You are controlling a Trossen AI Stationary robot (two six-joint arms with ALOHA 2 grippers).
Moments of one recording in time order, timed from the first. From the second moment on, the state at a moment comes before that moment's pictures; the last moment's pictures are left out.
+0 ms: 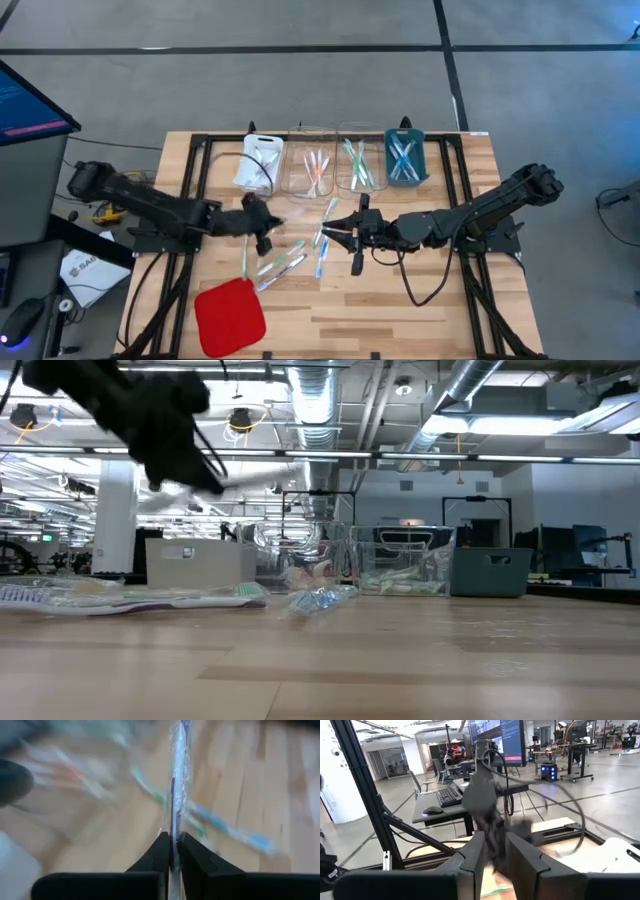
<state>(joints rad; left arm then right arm) -0.23 1.12 0.56 -0.11 -0.47 -0.44 0.38 1.45 0.99 0.47 0.52 0.16</state>
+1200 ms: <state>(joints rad) 0.65 1.22 0.56 -0.19 -0.21 -0.16 0.38 1.45 0.99 0.47 0.52 0.18</state>
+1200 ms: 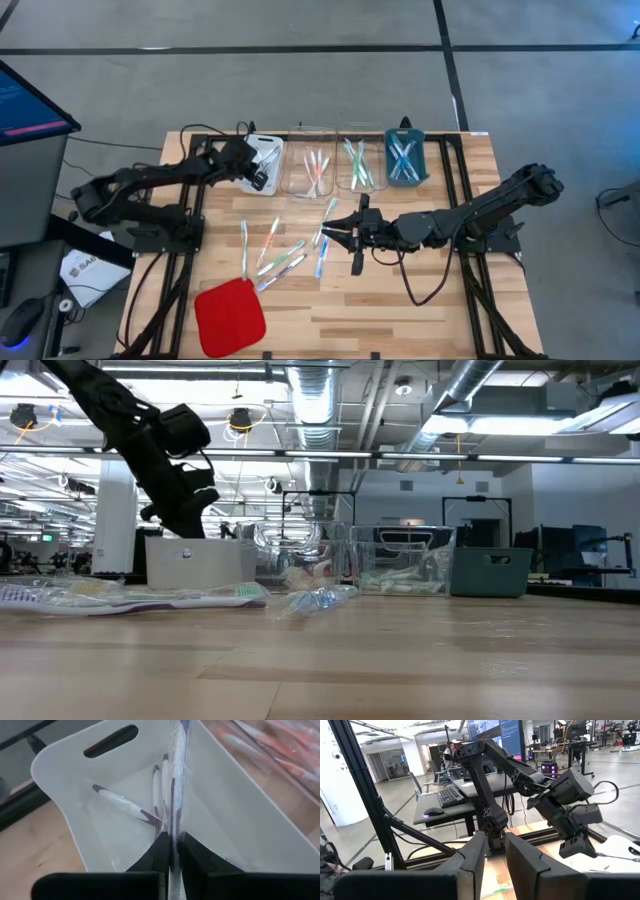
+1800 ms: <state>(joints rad) 0.66 1.34 0.56 -0.15 -0.22 -0.18 0.38 1.45 0.99 0.47 0.52 0.18</state>
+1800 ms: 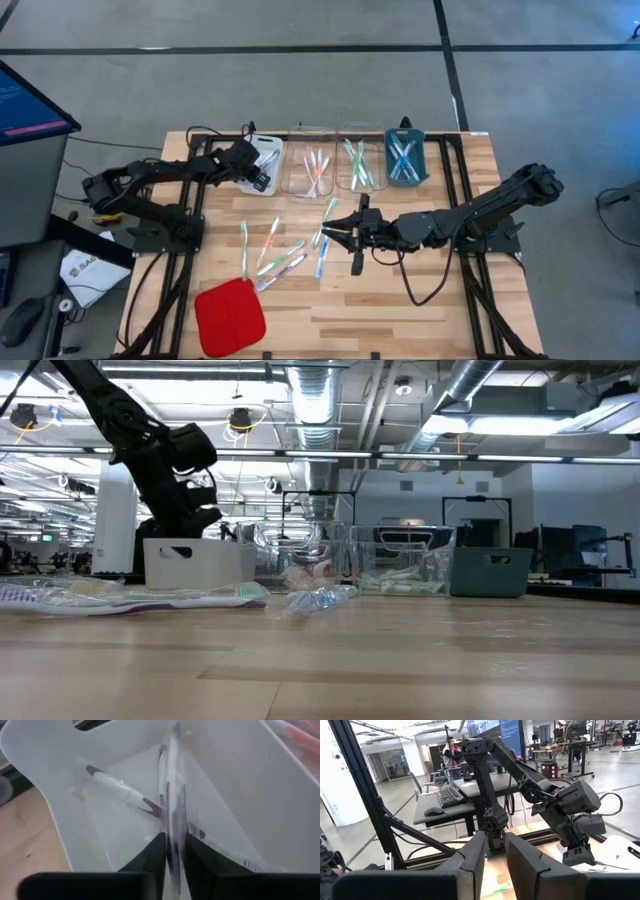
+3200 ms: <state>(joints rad) 0.63 0.96 0.43 -0.49 -0.25 -0.50 0.39 1.45 0.99 0.47 0.52 0.18</state>
